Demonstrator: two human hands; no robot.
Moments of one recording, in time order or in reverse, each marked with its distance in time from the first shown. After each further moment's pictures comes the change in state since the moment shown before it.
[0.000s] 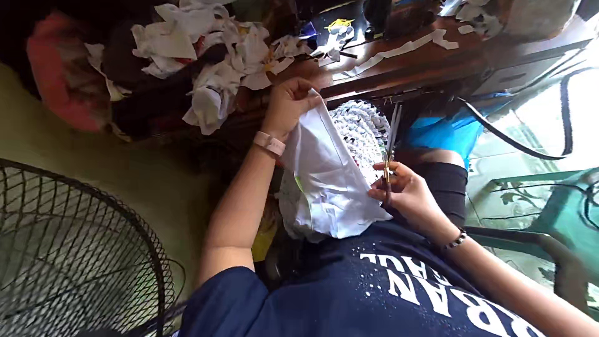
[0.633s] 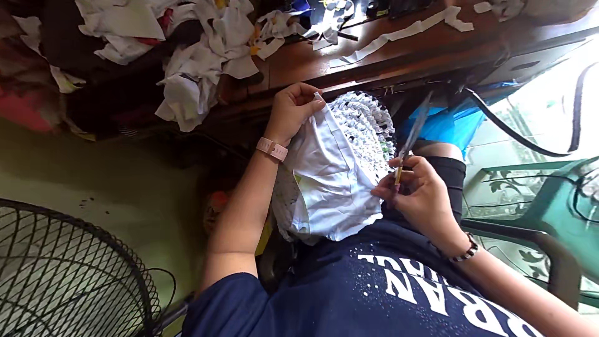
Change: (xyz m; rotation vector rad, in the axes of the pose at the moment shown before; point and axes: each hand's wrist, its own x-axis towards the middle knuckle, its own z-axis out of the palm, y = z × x) left_hand 0.005 -0.050 0.017 -0.089 -0.006 -0.041; right_hand -0.003 -0.008 0.000 -0.218 0.121 -0.192
